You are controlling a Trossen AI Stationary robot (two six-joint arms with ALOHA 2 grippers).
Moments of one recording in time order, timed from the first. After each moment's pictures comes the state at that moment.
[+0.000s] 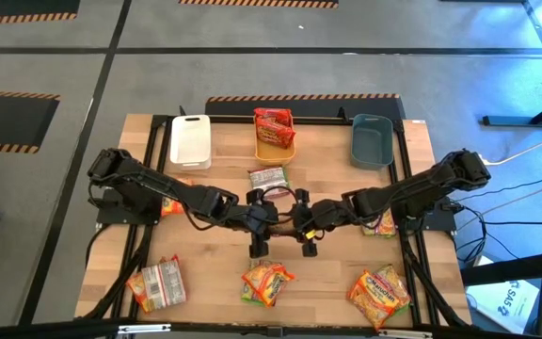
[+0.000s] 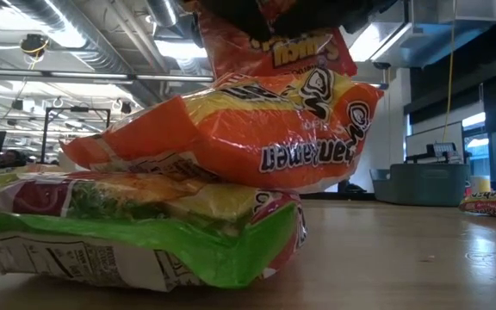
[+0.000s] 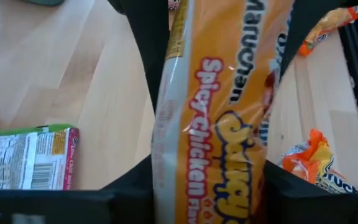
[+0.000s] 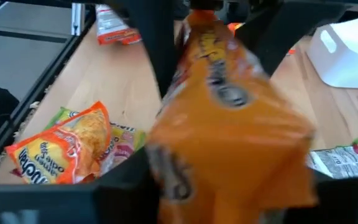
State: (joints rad) left arm -0.28 1.67 1.34 -0.46 -0.27 -0.33; right arm 0.29 1.52 1.00 -0.01 0.14 0.05
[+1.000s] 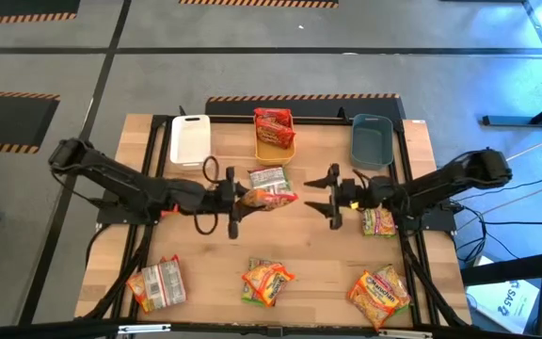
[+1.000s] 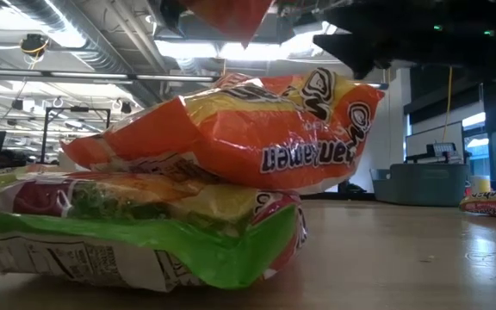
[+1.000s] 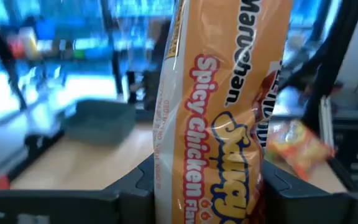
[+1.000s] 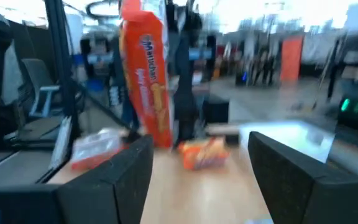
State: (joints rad) left arm -0.27 1.24 0.74 0.44 -0.41 -0.03; right arm 0.11 1.30 0.32 1.15 0.10 -0.01
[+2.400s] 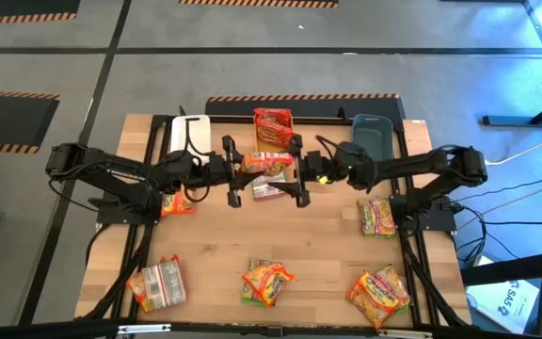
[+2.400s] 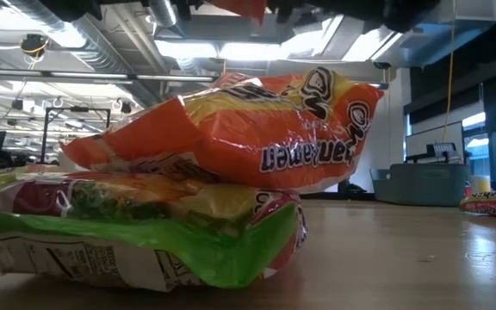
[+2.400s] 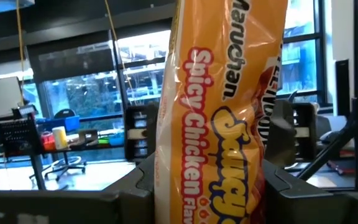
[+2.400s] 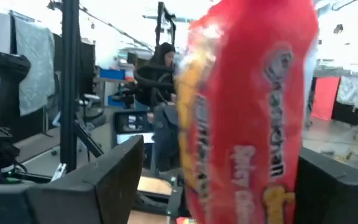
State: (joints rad) left arm 0.00 1.22 0.67 0.84 -0.14 0.16; right arm -0.07 1.52 0.93 0.85 -0.23 -0.06
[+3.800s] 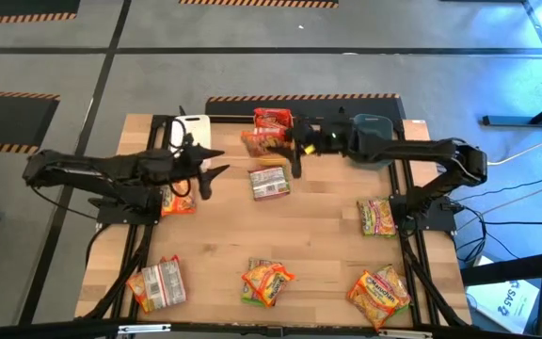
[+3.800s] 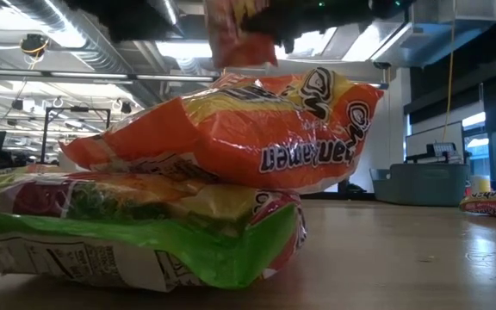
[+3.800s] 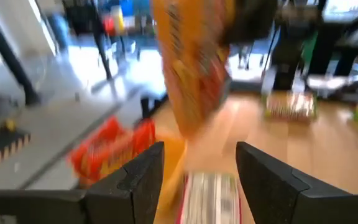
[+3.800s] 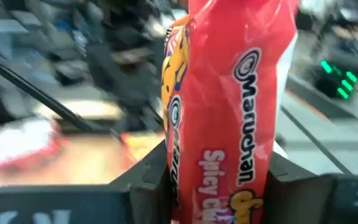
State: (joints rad) left arm -0.02 0.77 0.67 -0.14 -0.46 -0.05; right arm -0.27 1.50 1.14 0.22 -0.21 -0.11
